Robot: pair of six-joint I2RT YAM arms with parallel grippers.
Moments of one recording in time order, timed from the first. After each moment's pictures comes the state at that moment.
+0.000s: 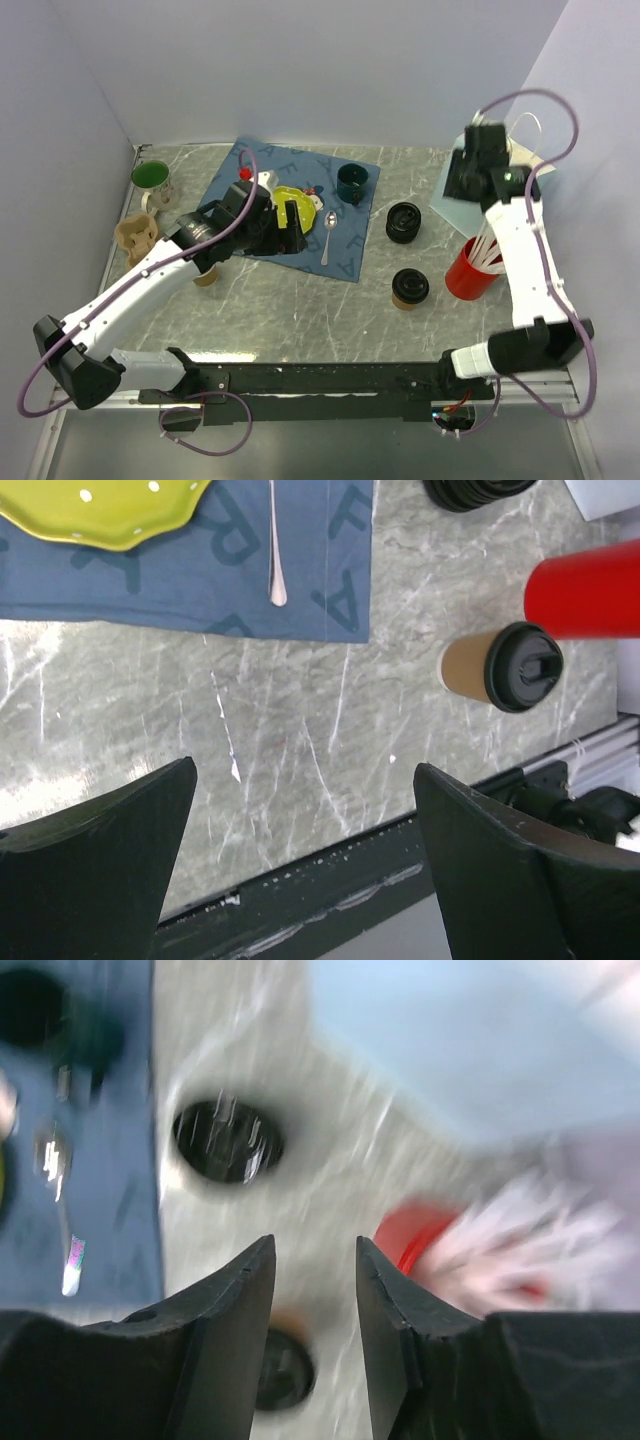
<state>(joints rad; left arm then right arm) -0.72 1.26 1.31 -0.79 -0.05 -0.67 0.10 1.37 1.59 -1.03 0.25 0.24</state>
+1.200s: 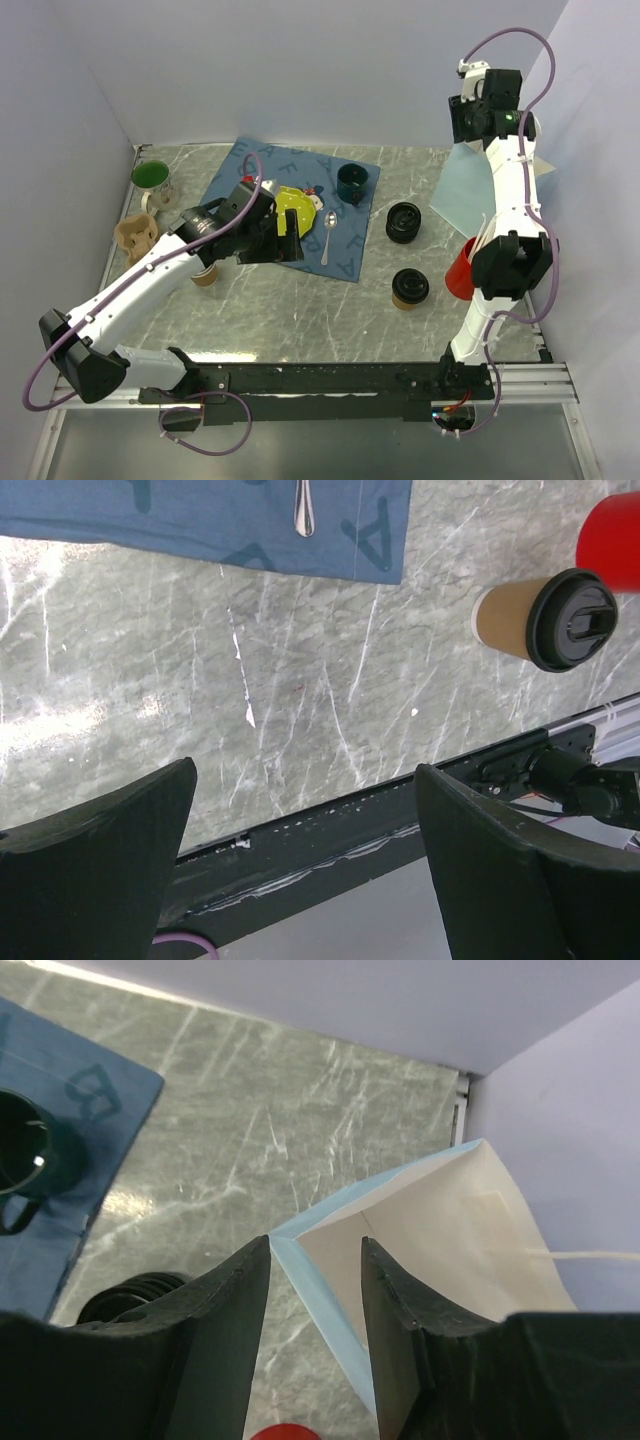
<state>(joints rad) -0.72 1.29 1.35 -0.94 0.00 -0.70 -0.08 1.91 2.18 -0.84 -0.06 -0.29</state>
